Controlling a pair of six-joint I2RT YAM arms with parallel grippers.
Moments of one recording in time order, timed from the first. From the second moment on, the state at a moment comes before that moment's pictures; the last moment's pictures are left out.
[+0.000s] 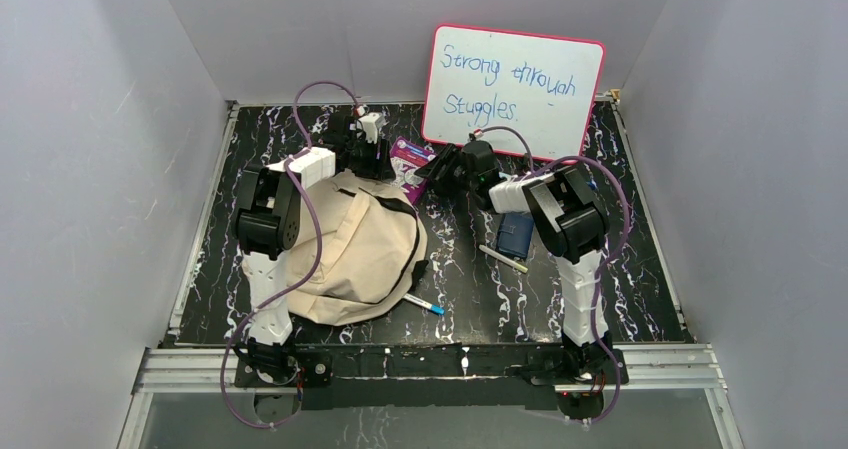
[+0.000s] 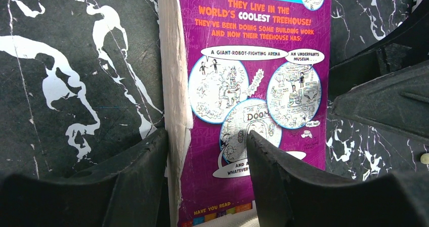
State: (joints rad) left arm -0.26 2.15 1.49 -0.19 0.47 -0.04; right arm 0.51 2.14 1.21 0.46 -0.27 1.06
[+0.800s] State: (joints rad) left arm -0.27 2.14 1.50 -0.18 0.47 -0.09; right arm 0.51 2.07 1.08 0.55 -0.27 0.98
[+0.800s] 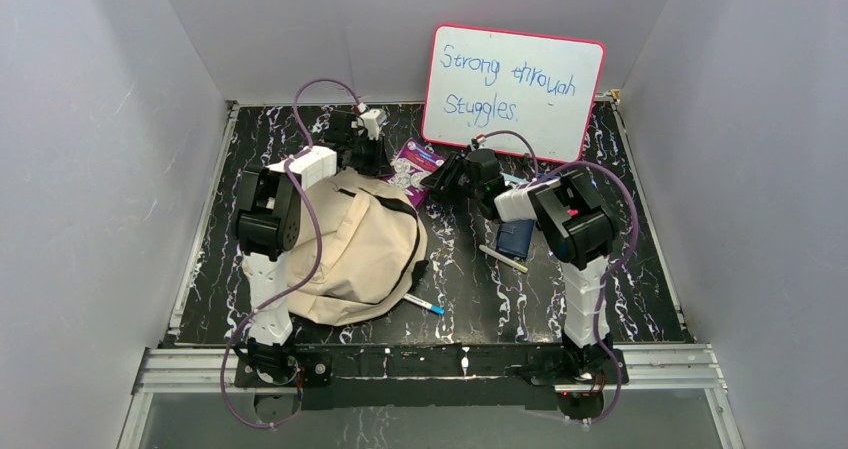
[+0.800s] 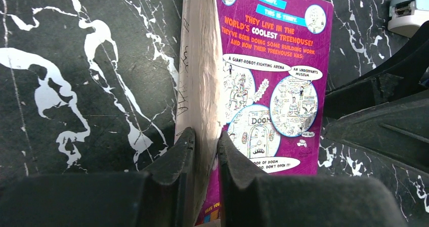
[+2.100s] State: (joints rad) left arm -0.16 2.08 1.32 0.16 0.73 -0.58; right arm 0.48 1.91 0.90 0.51 -0.18 1.06
